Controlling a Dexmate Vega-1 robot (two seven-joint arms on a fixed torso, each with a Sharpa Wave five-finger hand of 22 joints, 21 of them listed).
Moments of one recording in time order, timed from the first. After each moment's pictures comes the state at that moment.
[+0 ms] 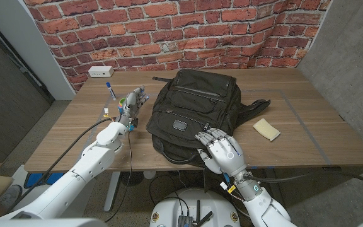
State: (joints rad) left arm 1.02 0.60 0.31 -1.56 -0.65 -0.18 0.14; left_hand 0.10 0.11 0.63 -0.14 0.17 0.07 -0.05 0.18 0.17 0.02 -0.06 0.19 0.17 0.04 -0.04 0.17 0.16 0.21 -0.04 0.18 0.16; right arm -1.42 -0.81 -0.76 -2.10 -1.37 -0.49 -0.70; right_hand 0.74 0.08 0.42 -0.15 0.24 0.64 -0.14 0.35 0.18 0.75 -0.16 0.27 0.20 0.63 -0.06 0.46 0.32 0.67 -0.06 0.27 0.18
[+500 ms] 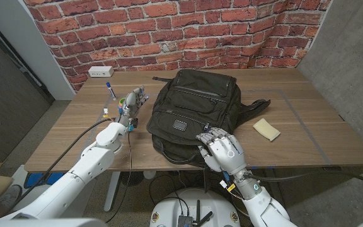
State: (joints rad) left arm 1.03 0.60 0.31 -1.58 -0.65 -0.18 0.16; left_hand 0.10 0.11 0.63 -0.15 0.17 0.07 -0.05 0.18 0.17 0.02 -0.06 0.19 0.17 0.04 -0.04 0.17 0.16 0.21 -0.04 0.18 0.16; right arm -1.42 -0.80 -0.75 -2.10 -1.36 -0.48 -0.71; right_hand 0.74 0.12 0.45 -0.15 0.25 0.77 -0.15 0.37 0.18 0.87 -0.18 0.29 0.20 0.76 -0.08 0.48 0.32 0.72 -0.07 0.29 0.18
